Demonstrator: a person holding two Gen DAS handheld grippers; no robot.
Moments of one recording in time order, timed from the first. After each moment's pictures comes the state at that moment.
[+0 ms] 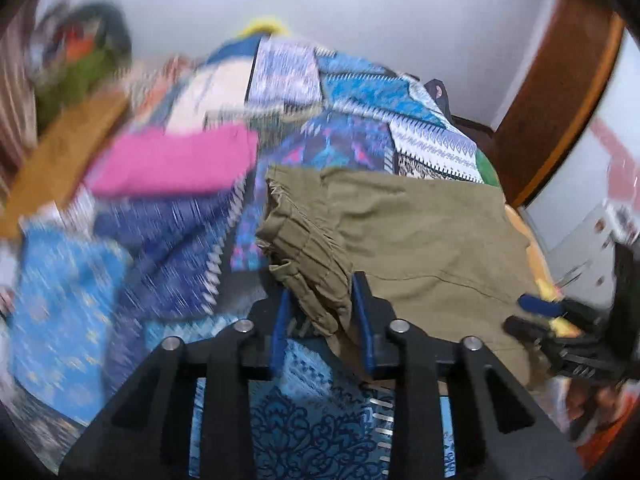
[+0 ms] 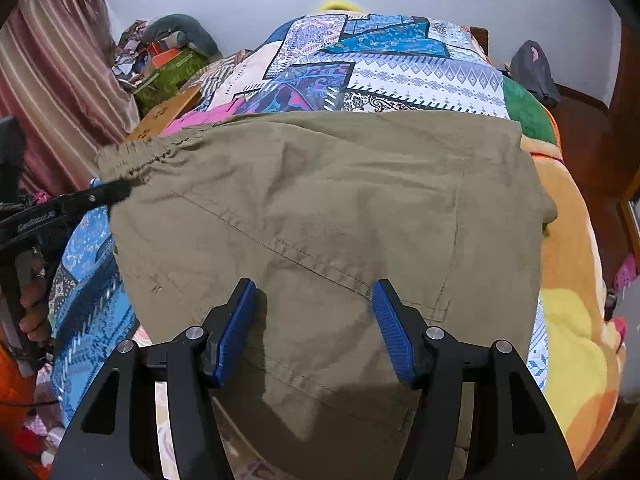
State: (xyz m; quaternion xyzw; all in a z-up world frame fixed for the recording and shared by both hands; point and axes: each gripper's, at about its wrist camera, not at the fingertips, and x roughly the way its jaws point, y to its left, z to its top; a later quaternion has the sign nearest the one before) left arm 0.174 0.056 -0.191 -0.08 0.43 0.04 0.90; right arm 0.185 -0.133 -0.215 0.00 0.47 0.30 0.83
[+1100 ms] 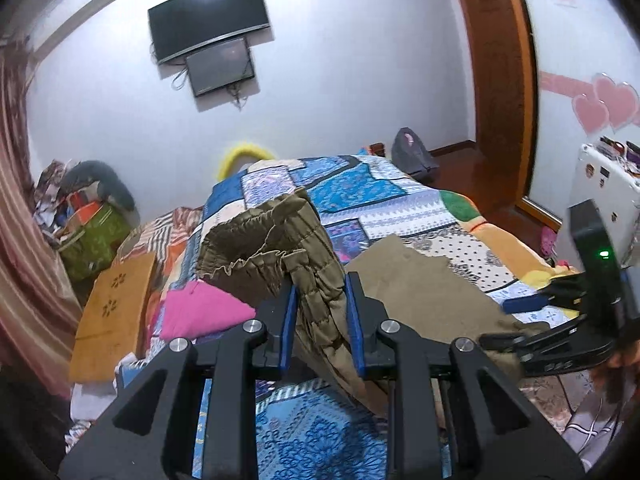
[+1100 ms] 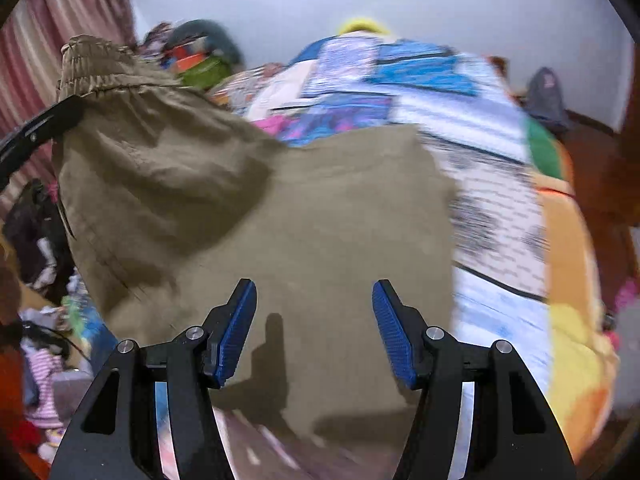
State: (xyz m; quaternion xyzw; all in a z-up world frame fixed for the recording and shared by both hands) left arm 0.115 0.002 -0.088 0.11 0.28 0.01 0.95; right arm 0.153 -0.134 -0.186 -0.02 0.44 0.30 0.85
